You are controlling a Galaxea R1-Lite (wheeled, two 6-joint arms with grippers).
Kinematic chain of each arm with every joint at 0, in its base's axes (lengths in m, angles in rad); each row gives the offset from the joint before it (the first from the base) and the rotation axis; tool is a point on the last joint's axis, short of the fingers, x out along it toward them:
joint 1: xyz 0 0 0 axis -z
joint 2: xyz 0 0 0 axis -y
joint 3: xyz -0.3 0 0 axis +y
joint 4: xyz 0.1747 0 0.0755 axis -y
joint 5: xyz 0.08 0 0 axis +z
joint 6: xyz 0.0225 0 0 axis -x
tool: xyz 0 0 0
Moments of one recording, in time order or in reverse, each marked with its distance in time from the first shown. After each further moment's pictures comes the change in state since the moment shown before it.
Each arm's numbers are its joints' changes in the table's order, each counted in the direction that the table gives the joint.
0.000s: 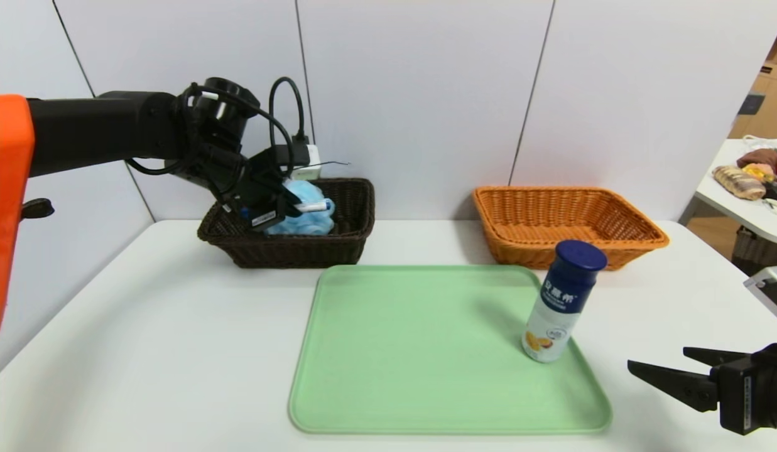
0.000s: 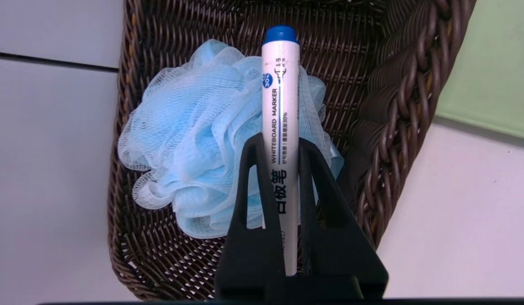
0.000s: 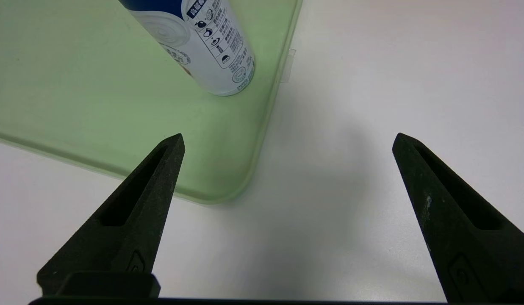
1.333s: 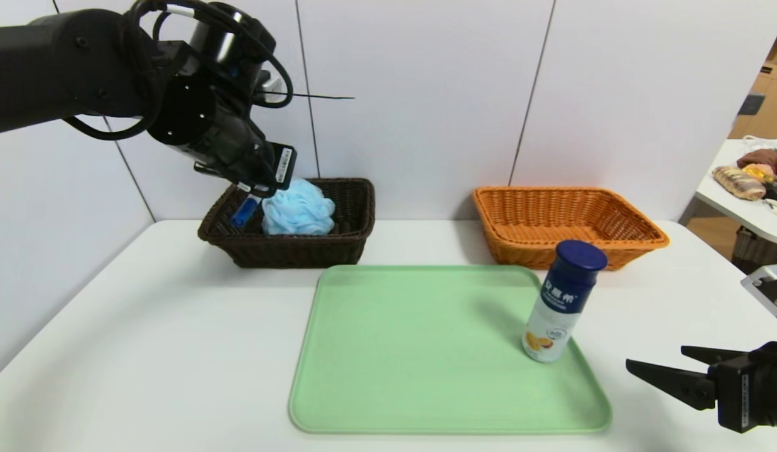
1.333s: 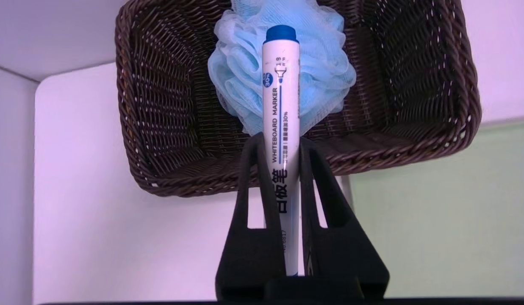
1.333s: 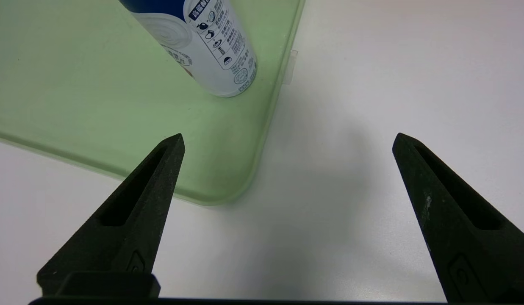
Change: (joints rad) left arm 0.197 0.186 -0.002 -0.097 0.585 1.167; right arm 0.000 -0.009 -0.004 0.002 0.004 0.003
